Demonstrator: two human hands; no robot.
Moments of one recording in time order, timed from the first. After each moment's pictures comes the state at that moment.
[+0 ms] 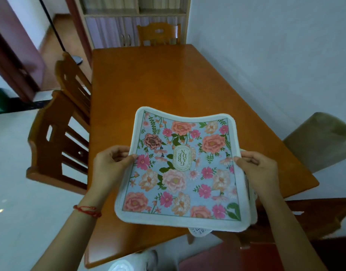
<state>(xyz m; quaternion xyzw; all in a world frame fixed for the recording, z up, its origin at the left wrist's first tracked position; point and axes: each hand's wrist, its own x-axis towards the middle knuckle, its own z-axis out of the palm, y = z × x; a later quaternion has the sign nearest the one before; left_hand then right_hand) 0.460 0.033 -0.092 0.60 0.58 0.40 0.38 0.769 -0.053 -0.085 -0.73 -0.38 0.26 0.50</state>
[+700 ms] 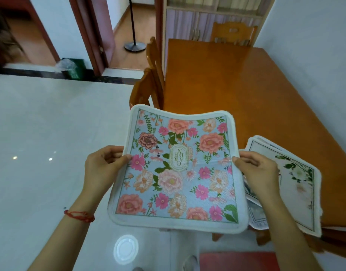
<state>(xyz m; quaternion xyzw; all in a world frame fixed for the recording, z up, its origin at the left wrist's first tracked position) 0.237 -0.074 -0.095 0.43 0.69 0.49 0.32 0.556 -0.058 -0.081 -0.67 -0.49 0.34 0.45</state>
